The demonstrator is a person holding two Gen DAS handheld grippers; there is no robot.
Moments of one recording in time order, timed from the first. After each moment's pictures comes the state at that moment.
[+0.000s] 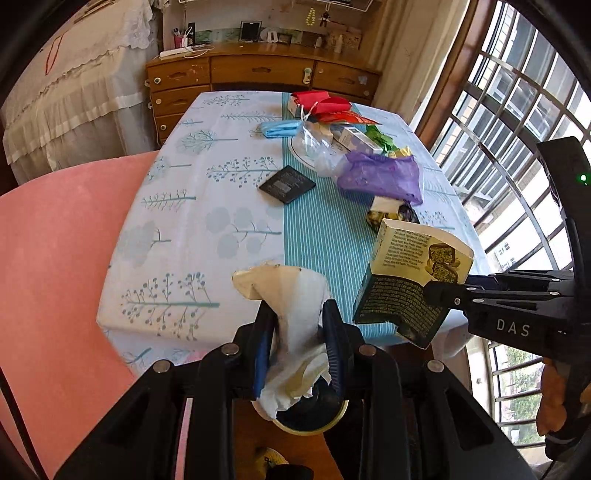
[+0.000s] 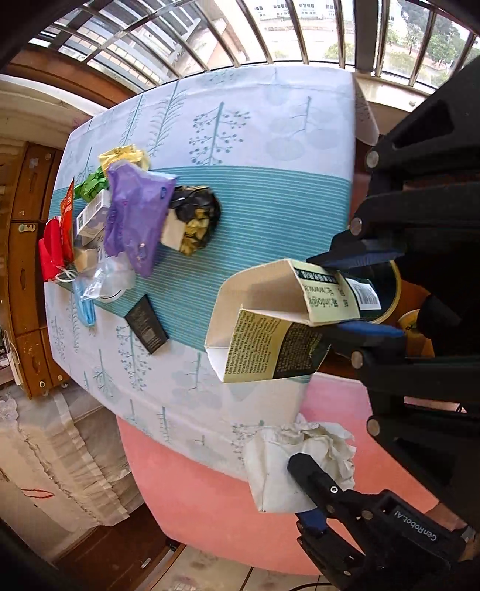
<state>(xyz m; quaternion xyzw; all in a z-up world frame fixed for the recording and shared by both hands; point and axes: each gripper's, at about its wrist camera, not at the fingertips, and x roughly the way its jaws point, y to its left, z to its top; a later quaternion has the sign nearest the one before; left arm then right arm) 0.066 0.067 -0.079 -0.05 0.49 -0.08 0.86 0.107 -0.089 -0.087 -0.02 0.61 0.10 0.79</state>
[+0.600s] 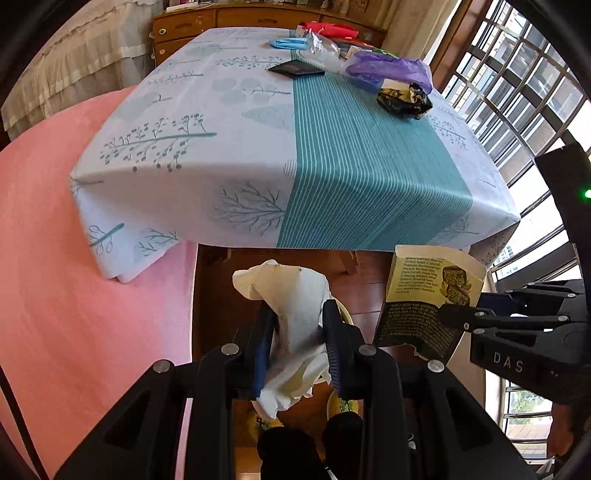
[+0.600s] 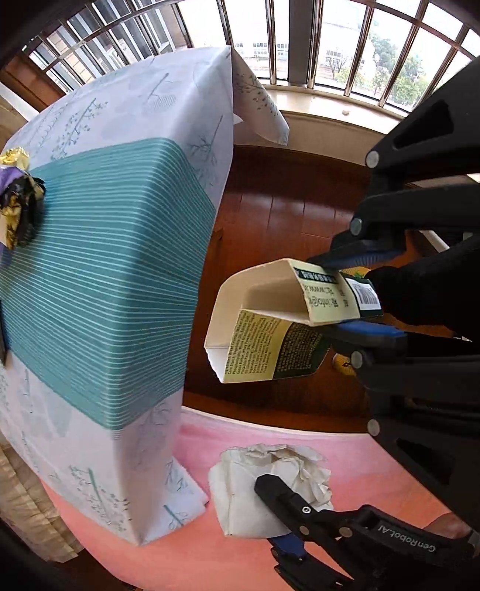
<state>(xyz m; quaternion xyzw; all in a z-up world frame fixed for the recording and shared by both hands) -0.029 0.066 -0.194 -0.06 0.54 -0.08 0.83 -0.001 -0.072 -0.201 -0.09 0.69 0.03 0.72</state>
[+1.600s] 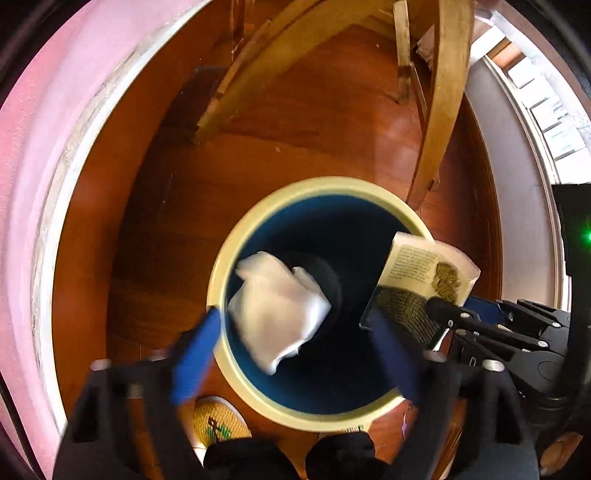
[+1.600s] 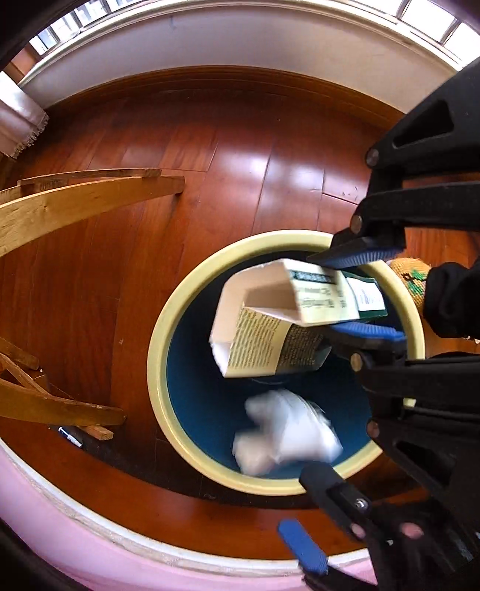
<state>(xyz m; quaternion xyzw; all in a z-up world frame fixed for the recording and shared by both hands) -0.003 0.026 -0.560 -0.13 0.64 -0.01 0.76 0.023 -0.126 -0.552 -0.09 0.72 0.05 0.69</state>
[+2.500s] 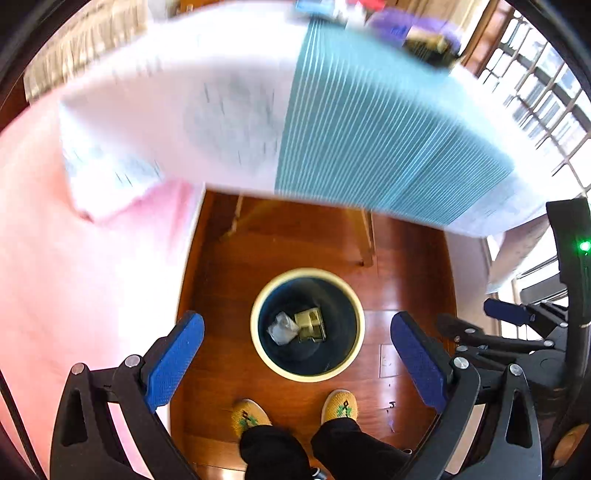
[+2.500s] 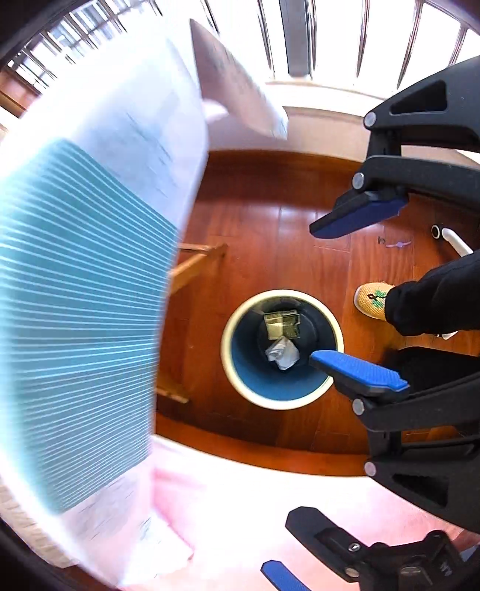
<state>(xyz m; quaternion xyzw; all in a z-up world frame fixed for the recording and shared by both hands) -0.049 0.038 -0.245 -0.07 0.55 -0.02 0.83 -0.026 -0.121 -0.265 -0.09 0.65 0.02 0.75</state>
